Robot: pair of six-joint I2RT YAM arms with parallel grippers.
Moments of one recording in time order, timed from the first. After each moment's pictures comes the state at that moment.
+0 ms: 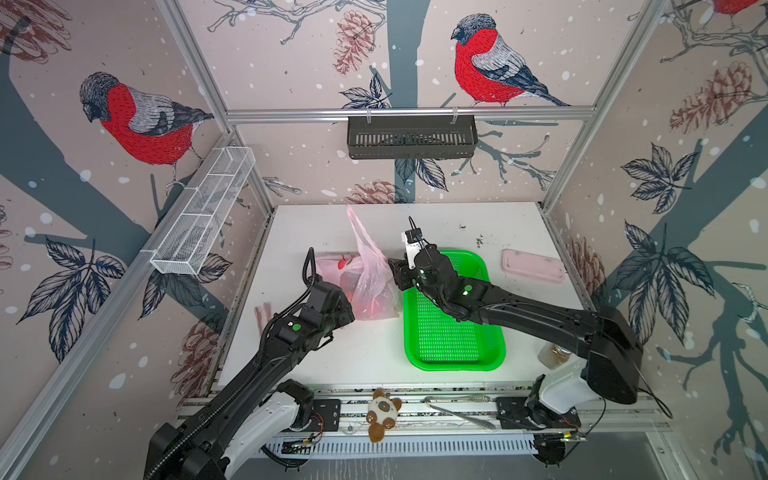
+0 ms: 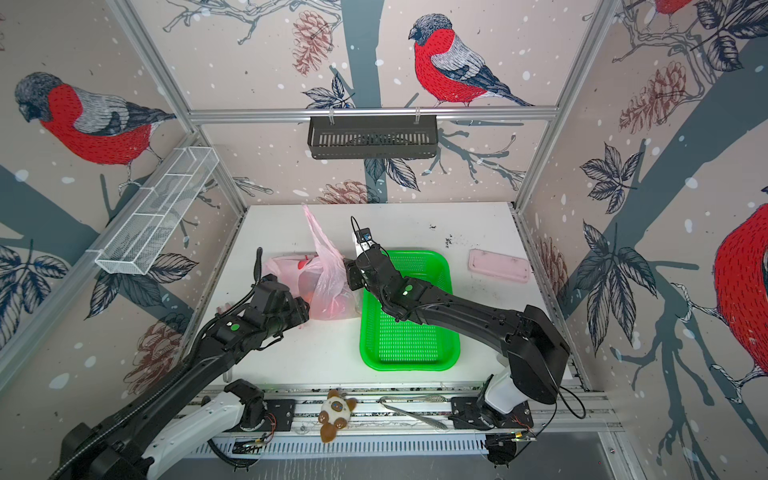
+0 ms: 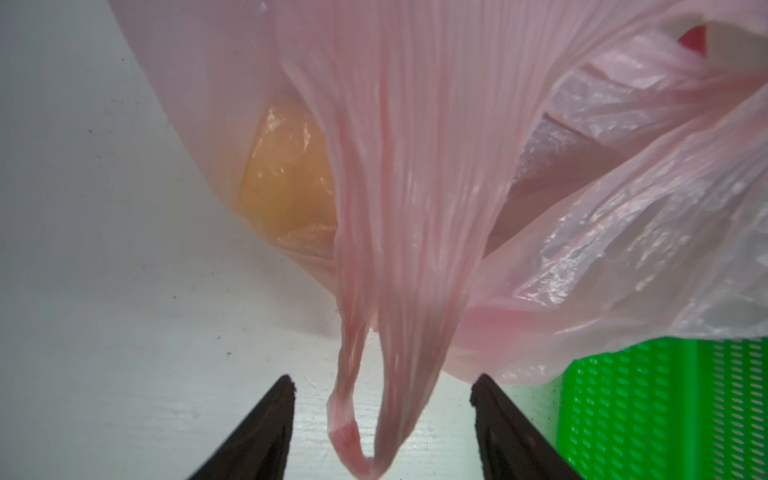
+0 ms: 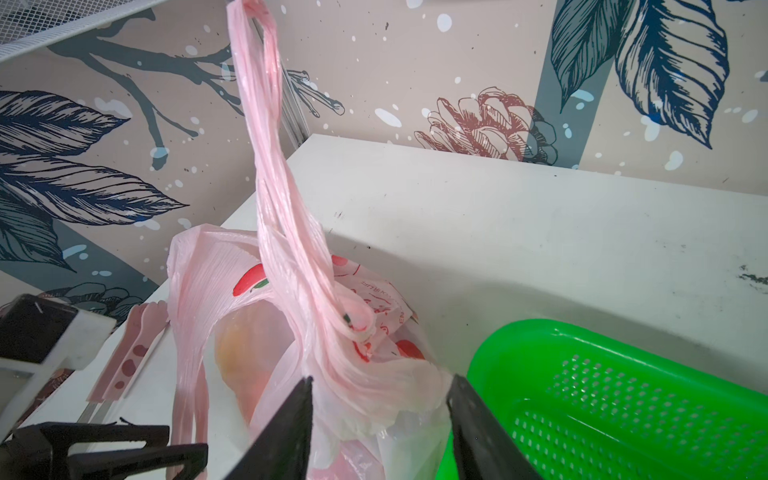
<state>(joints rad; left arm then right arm) -0.49 0.90 0.60 -0.62 -0.17 -0.78 0.99 1.53 1.14 0.00 0.31 0.35</state>
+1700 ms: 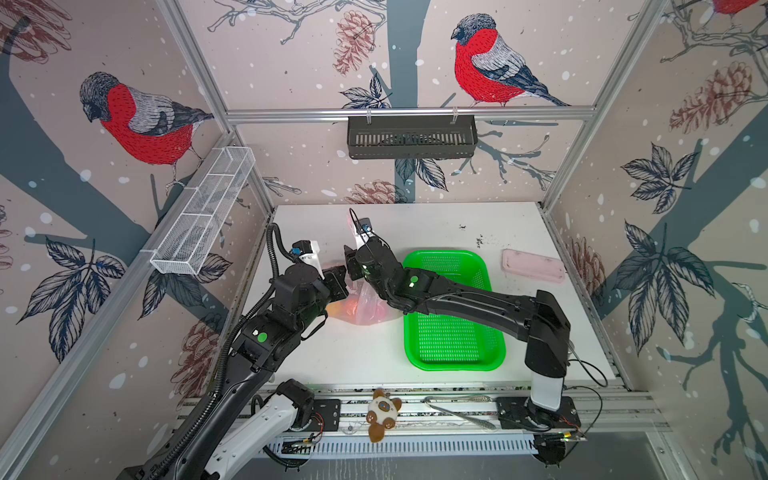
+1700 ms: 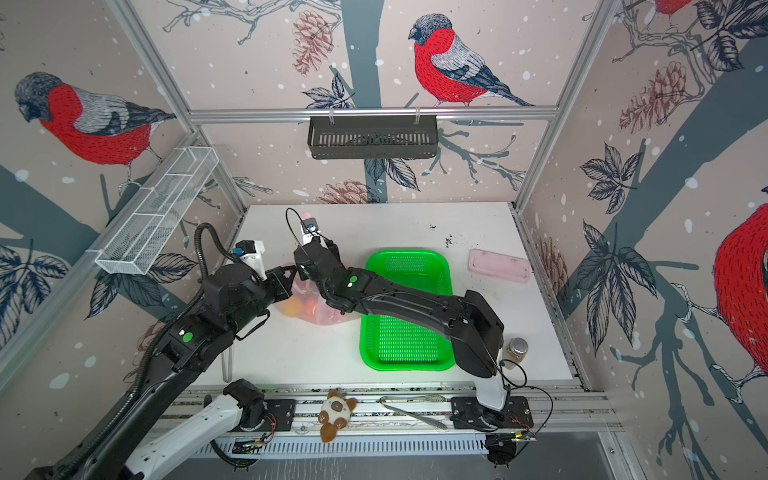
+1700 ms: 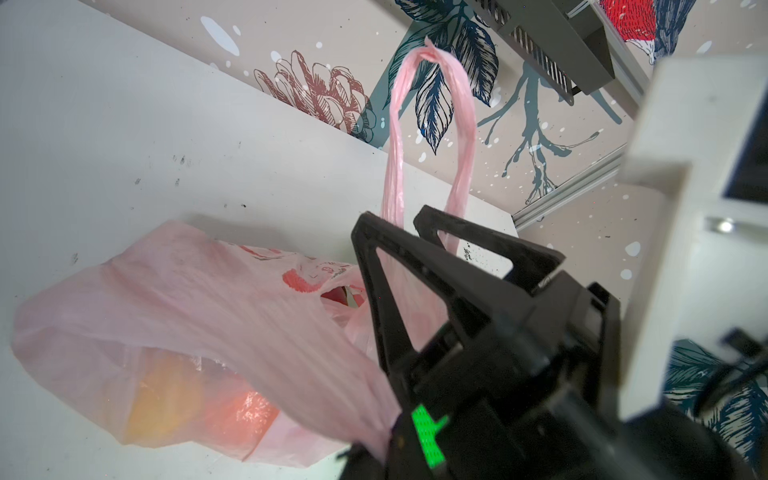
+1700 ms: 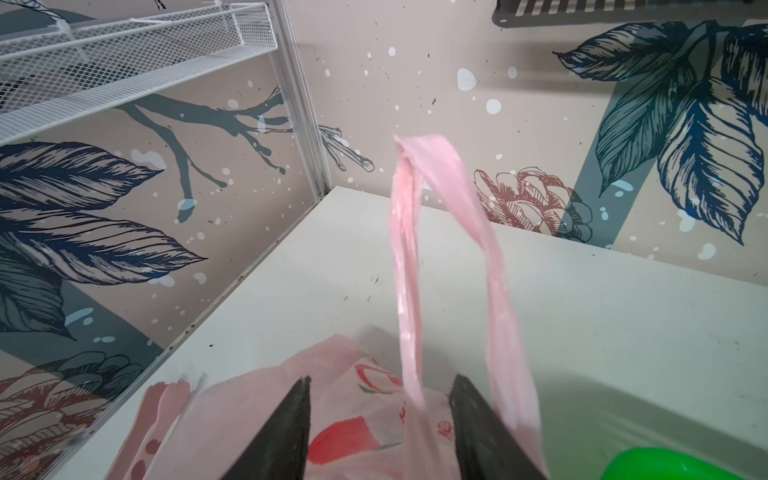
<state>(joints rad) -0.52 0.75 0.92 -0.57 -0.12 -0.70 1.13 1.93 1.69 -0.09 0.53 0.29</state>
